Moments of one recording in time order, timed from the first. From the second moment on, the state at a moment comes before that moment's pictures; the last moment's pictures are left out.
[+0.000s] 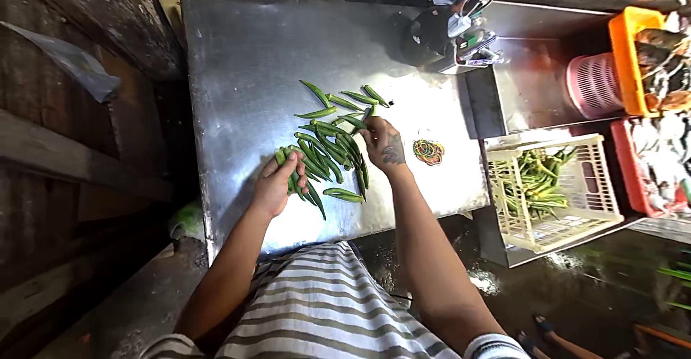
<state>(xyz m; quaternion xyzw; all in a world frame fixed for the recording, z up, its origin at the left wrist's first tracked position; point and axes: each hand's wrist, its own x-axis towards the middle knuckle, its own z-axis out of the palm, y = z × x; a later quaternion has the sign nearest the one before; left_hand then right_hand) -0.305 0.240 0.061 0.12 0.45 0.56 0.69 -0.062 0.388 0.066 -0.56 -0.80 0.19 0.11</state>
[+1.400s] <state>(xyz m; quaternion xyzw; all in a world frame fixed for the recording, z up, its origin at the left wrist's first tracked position) -0.276 0.233 0.035 0.19 0.46 0.49 0.72 -0.123 0.255 0.061 -0.53 -0.73 0.35 0.26</state>
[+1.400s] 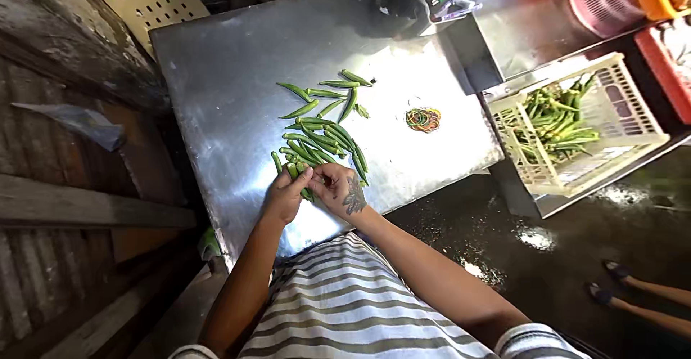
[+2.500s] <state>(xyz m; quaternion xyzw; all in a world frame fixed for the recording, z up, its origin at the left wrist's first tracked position) -0.214 0.220 0.083 0.16 0.48 0.41 0.76 0.046 0.337 0.082 -0.55 -0.38 0.55 0.50</state>
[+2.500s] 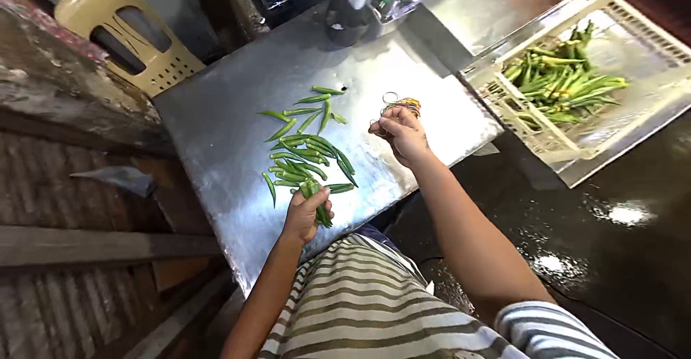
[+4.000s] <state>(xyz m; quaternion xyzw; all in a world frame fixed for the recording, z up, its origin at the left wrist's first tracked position) -0.139 0.236 0.100 0.80 0.48 0.07 0.36 0.037 0.205 0.102 -0.48 -0.61 0.46 0.43</state>
